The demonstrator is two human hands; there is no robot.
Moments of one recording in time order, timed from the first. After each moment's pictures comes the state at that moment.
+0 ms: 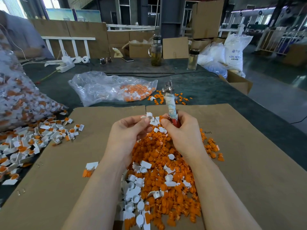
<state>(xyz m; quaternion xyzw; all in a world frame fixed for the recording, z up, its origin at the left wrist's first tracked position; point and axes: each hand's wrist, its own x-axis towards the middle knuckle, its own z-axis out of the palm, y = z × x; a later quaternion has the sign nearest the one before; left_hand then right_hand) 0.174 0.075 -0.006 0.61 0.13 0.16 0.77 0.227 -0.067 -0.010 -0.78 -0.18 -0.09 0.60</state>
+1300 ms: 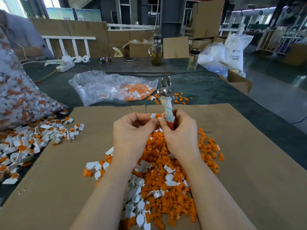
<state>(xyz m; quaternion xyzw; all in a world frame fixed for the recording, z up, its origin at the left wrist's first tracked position) 0.169 0.054 0.000 0.67 0.12 0.29 0.67 0.219 -0.056 -0.012 -0.79 -0.19 -0.18 0.56</state>
